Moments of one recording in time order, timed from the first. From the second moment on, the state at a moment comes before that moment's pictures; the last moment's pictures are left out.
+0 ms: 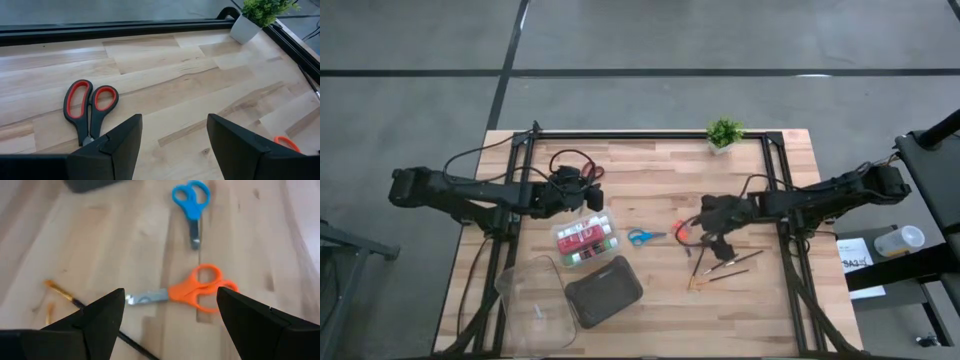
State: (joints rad) left arm 0.01 1.15 0.64 -0.29 -0.67 -0.94; right arm 0.05 1.19 0.50 -0.08 -0.11 -0.01
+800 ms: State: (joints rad) left arm 0.01 1.15 0.64 -0.29 -0.67 -0.94; right arm 0.25 1.23 0.47 0.05 -0.21 -0.29
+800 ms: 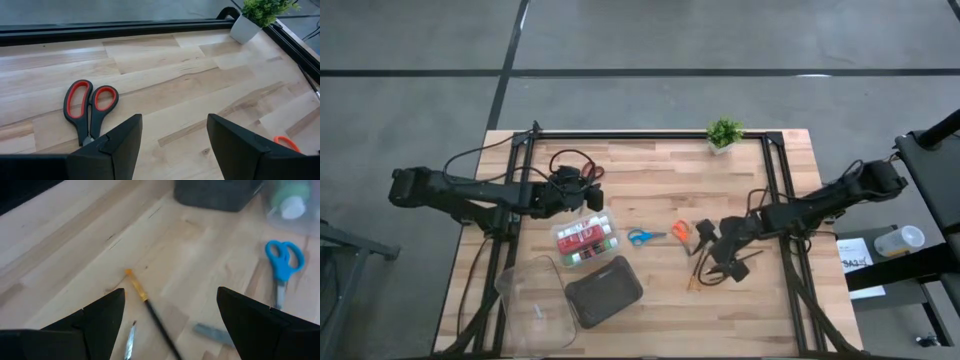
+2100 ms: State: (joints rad) left arm 0.01 1.15 0.64 -0.29 -0.67 -0.94; right arm 0.27 1.66 0.57 0.23 -0.29 -0.23
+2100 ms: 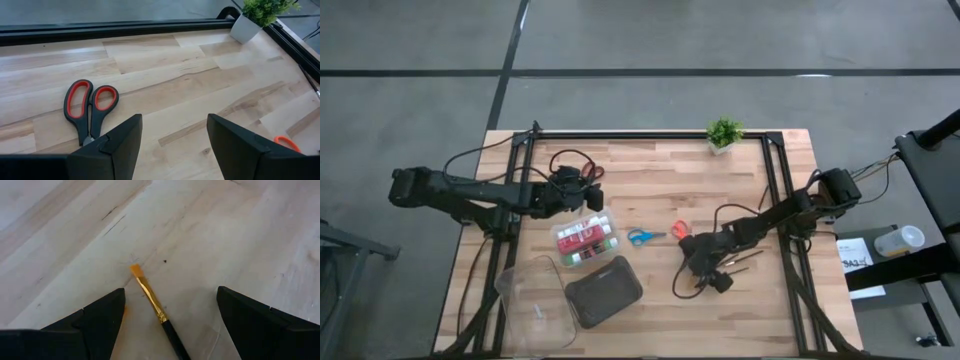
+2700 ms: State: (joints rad) left arm 0.01 1.15 0.64 -0.29 -0.67 -0.94; right arm 0.27 1.66 0.57 0.22 -0.24 -0.24
